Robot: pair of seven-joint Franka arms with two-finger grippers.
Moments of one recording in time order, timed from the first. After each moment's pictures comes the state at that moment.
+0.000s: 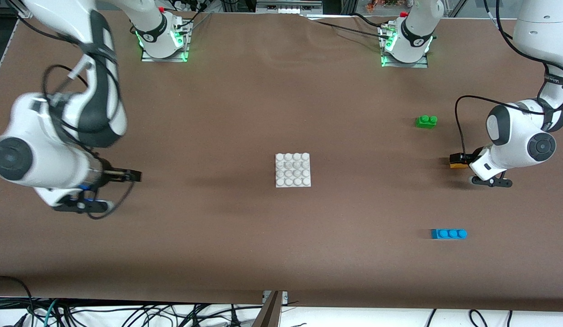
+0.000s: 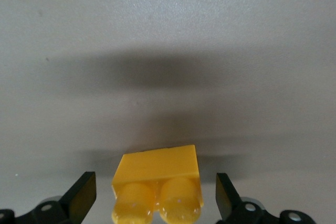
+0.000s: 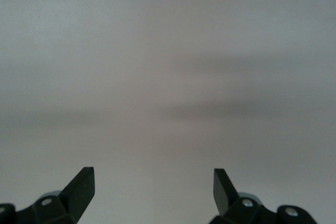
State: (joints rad) left arm 0.16 0.48 0.08 -2.05 0.07 2.33 0.27; right arm 0.42 0.52 -0.42 -1.31 0.14 1.64 0.03
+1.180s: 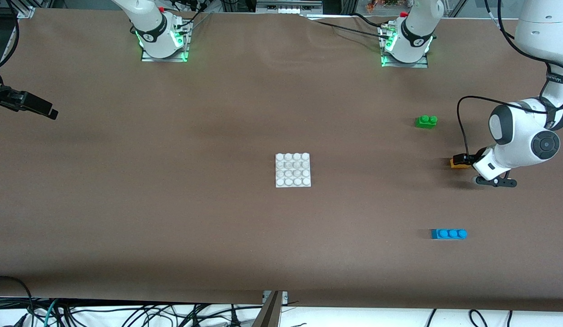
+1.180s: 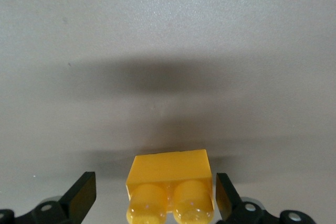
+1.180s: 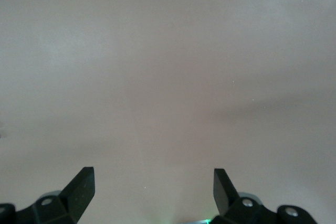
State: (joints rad) left arm 0.16 0.47 0.10 -2.05 0.07 2.35 0.28; right arm 0.05 0.08 -0.12 -1.51 0.02 1.50 0.14
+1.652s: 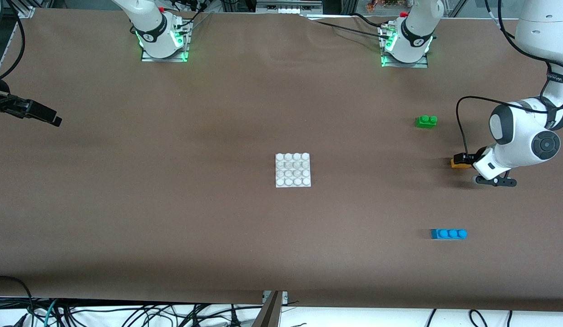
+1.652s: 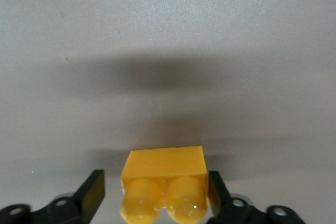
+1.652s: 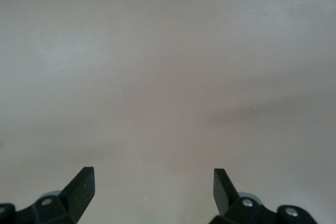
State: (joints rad) left arm 0.16 0.47 0.10 -2.05 0.07 2.33 0.28; right arm 0.04 0.08 -0.12 -1.56 0.02 1.57 0.14
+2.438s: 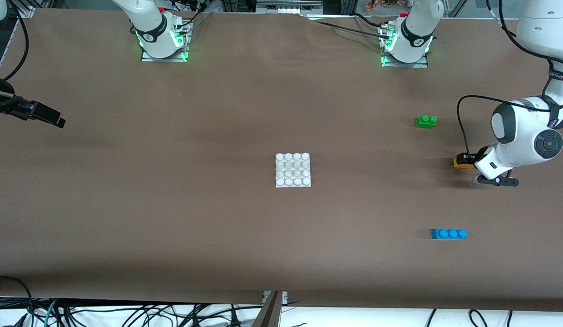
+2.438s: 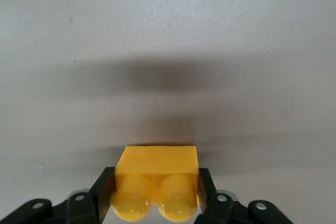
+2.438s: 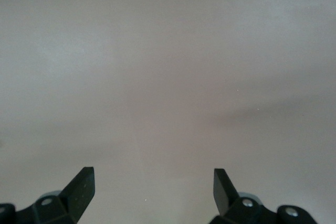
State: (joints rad) left arm 0.16 0.44 0.10 -2.05 0.07 2.31 0.28; right arm 0.04 0.08 -0.11 -1.58 0.02 1.59 0.14
